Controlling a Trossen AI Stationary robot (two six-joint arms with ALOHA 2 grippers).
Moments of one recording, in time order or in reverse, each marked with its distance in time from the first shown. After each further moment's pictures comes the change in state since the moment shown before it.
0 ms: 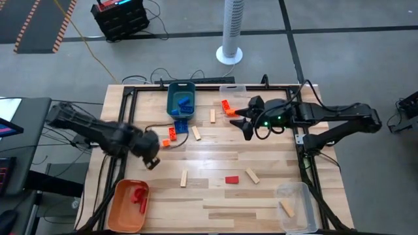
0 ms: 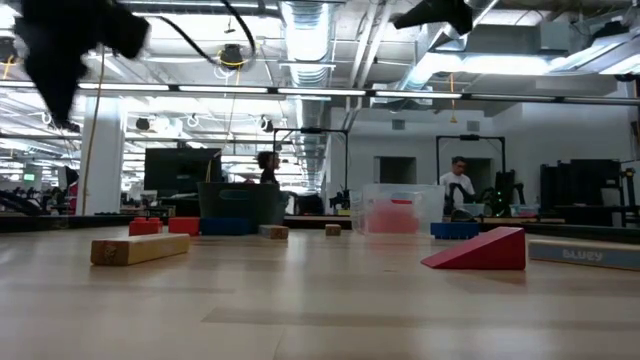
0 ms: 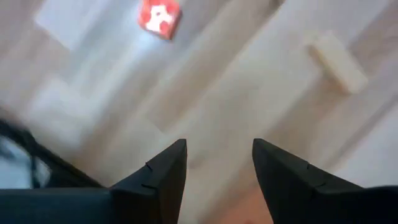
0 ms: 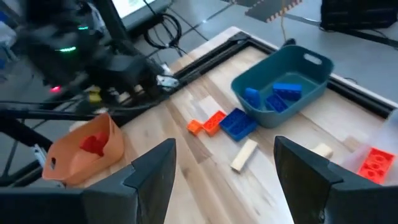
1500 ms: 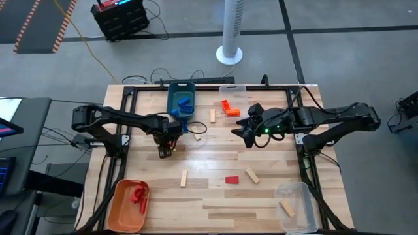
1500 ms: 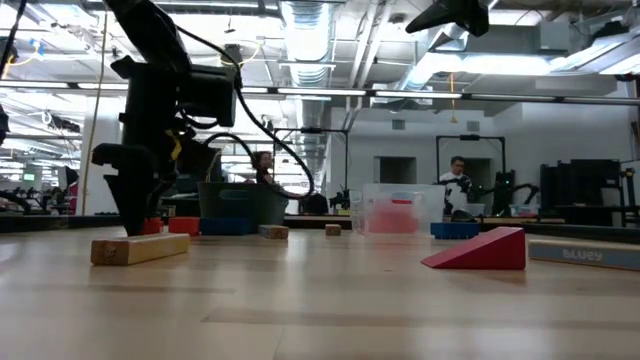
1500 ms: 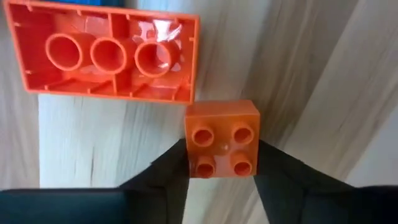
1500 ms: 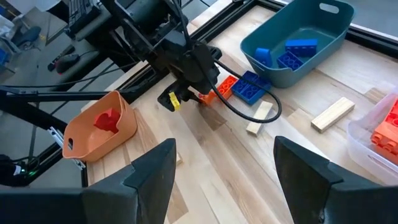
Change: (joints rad) left arm 0.473 0.430 -0.165 0.442 0.067 0.911; right arm 0.085 0.011 0.000 -0.091 0.004 0.171
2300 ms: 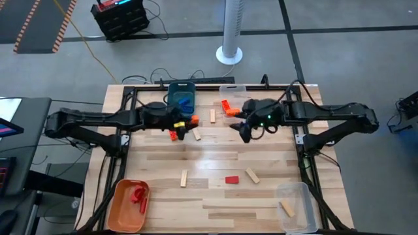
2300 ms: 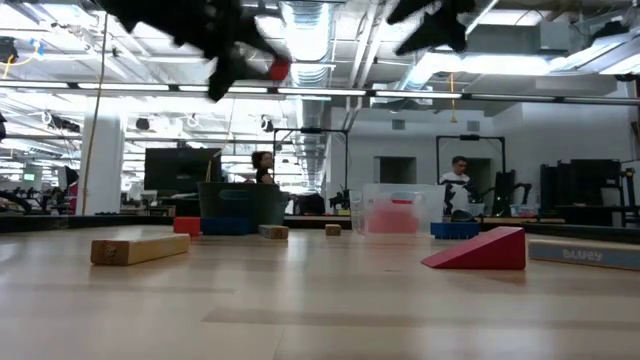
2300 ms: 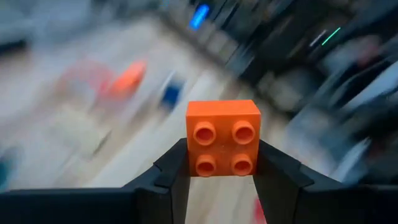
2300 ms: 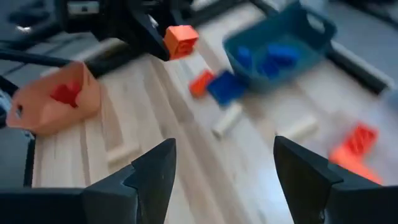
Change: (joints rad) left arm -0.037 -0.383 0.005 0.810 -0.017 -0.472; right arm -0.133 0.041 0.001 0.007 -0.108 -0.286
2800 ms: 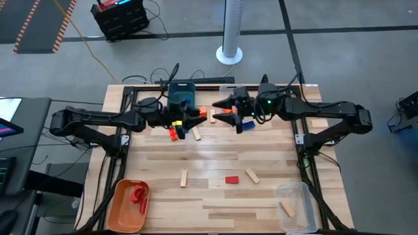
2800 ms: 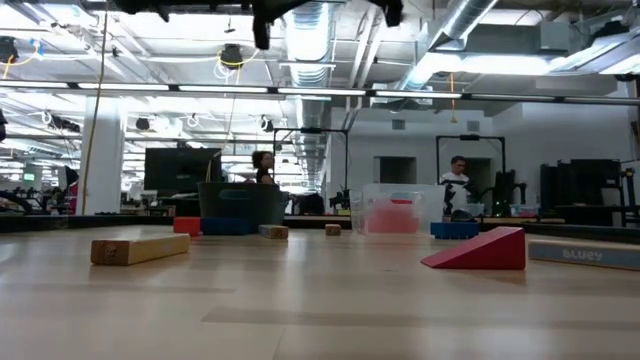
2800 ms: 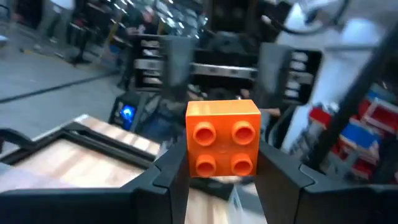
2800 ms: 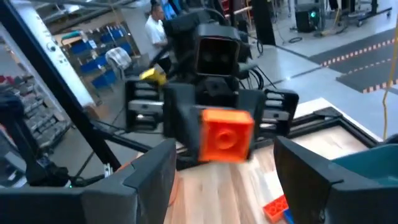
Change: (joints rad) left arm -0.020 0.083 0.061 0.494 0.111 0.166; right arm -0.142 0.100 0.000 0.592 -0.346 -0.098
